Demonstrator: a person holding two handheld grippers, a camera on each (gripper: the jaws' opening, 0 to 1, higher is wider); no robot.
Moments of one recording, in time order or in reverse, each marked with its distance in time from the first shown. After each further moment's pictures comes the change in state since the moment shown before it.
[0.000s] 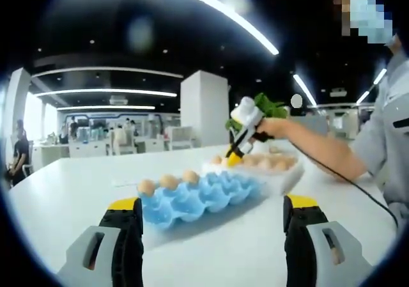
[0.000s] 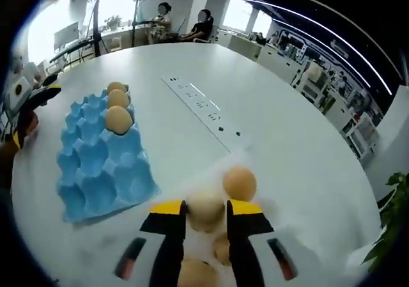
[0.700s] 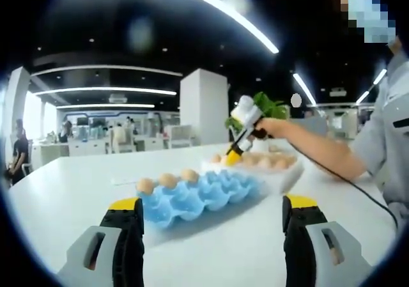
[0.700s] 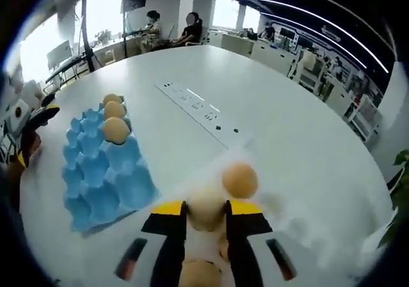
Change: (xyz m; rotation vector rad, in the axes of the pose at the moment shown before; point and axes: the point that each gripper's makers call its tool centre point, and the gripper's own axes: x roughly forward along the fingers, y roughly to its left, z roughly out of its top) left arm -0.001 0.000 -0.002 -0.002 0.008 -0.003; right arm -0.001 -0.002 0.000 0.074 -0.008 0.016
